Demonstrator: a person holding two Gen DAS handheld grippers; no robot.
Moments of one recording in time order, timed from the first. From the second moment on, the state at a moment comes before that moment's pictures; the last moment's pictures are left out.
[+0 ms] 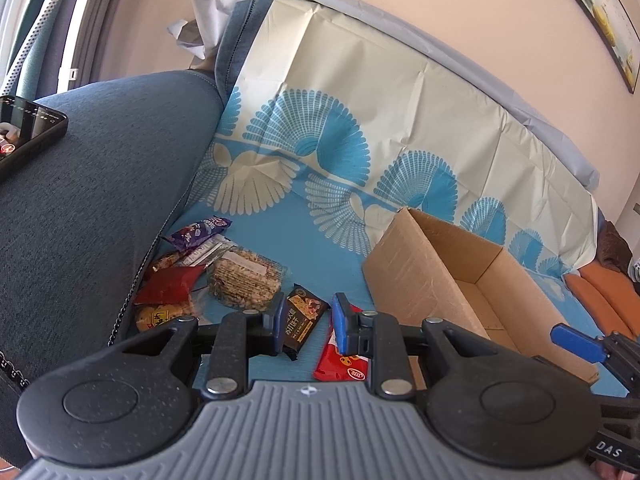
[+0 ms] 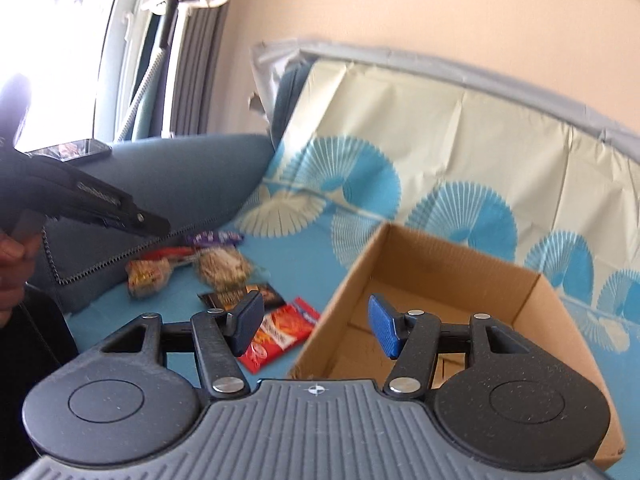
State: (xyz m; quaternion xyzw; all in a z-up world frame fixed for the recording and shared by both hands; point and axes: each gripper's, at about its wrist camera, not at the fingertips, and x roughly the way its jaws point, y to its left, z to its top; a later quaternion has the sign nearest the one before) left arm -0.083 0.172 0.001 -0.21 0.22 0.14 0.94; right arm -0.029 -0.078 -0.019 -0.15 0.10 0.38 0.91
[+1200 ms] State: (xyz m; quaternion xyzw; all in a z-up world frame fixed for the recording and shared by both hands) left arm -0.040 0.207 -0.028 -0.24 0.36 0.34 0.84; right arm 0.054 0.087 -0.130 -0.07 0.32 0.26 0.91
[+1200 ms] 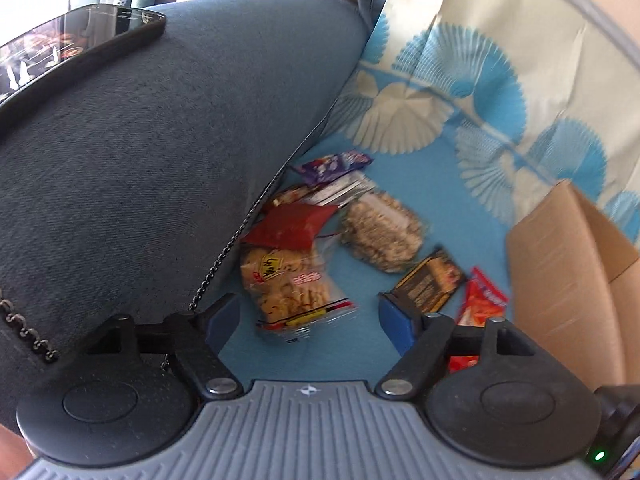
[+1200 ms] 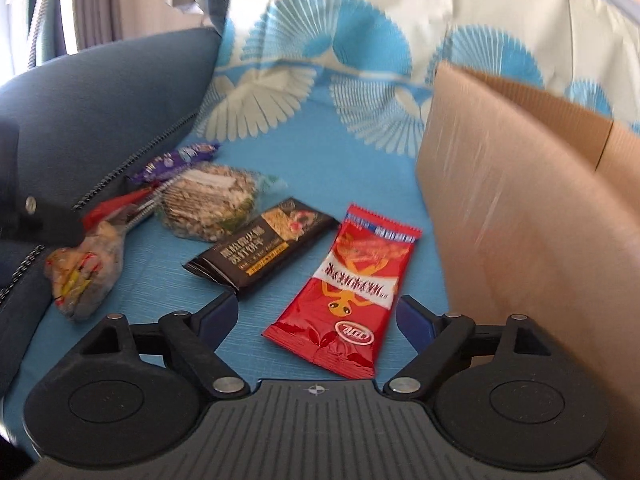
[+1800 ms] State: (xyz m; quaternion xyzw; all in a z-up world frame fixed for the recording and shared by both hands) left arm 0.006 0.225 -0.060 -0.20 0.42 0.39 0.79; right arm 0.070 0.081 -0.135 -0.06 0.32 0.25 0.91
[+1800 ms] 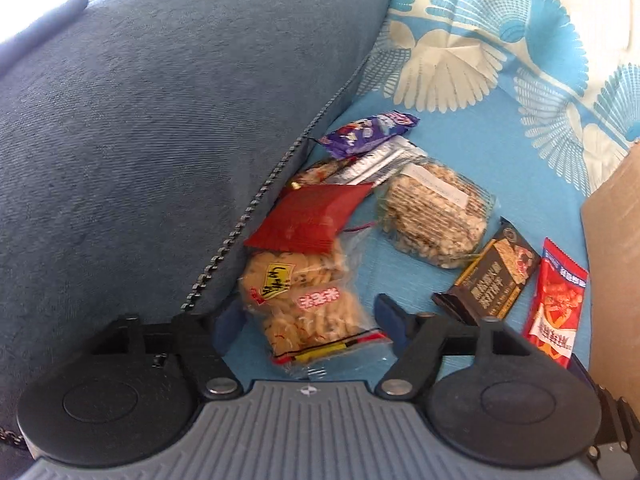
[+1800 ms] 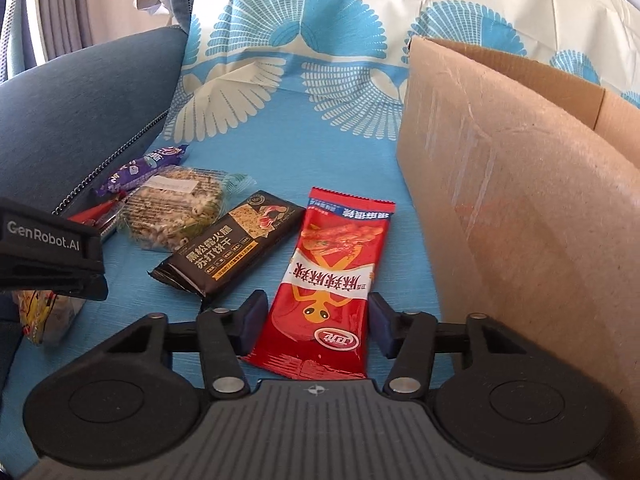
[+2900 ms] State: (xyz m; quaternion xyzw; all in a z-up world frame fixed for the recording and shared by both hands) left arm -0.027 0.202 -0.041 -0.19 0.47 0.18 0.84; right arm -0.030 0.027 -0.104 -0.16 0.36 0.38 0.84
